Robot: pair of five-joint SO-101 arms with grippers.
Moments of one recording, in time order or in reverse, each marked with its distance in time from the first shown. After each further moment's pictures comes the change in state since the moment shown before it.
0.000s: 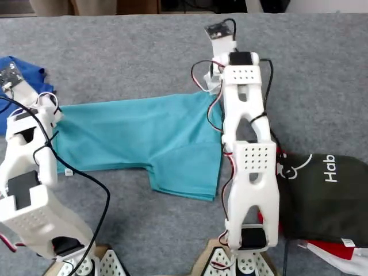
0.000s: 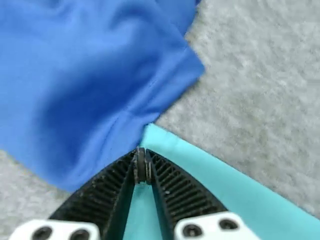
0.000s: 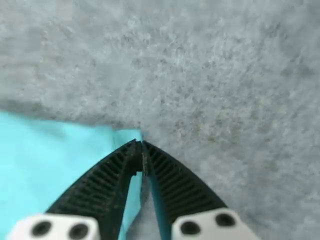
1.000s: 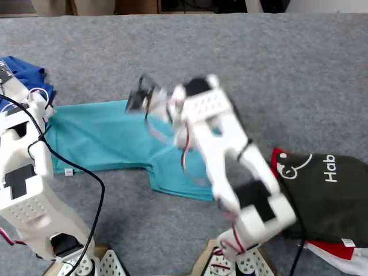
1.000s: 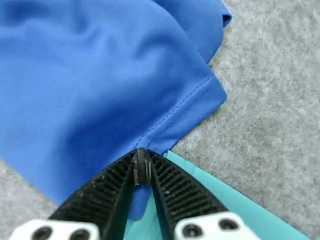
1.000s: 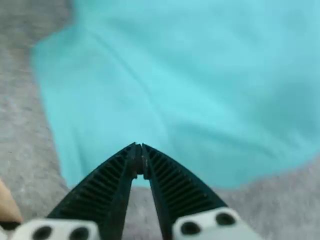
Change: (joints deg) left arm -1.8 5.8 -9.1 3.5 0.0; right arm -21.9 -53.6 71.6 -2.9 40.9
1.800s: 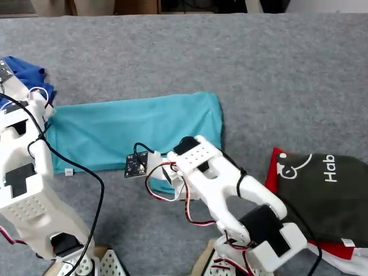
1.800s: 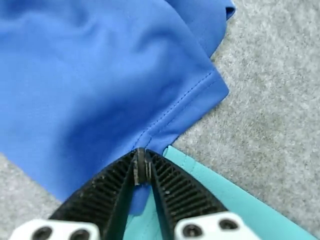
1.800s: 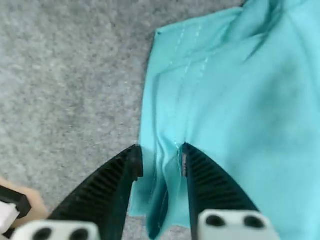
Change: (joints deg) left arm 0.0 0.4 -1.9 3.3 0.0; right arm -7.8 -7.4 34.2 -18.1 -1.3
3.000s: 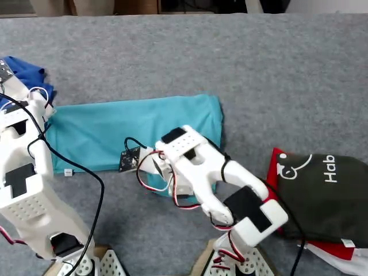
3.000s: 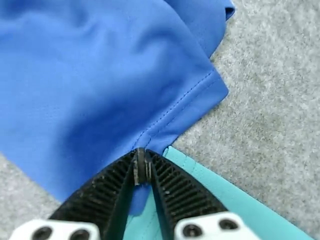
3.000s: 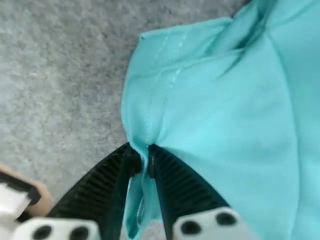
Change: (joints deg) left arm 0.0 0.0 0.0 0.0 0.0; right arm -1.3 10.8 -13.5 10.1 -2.0
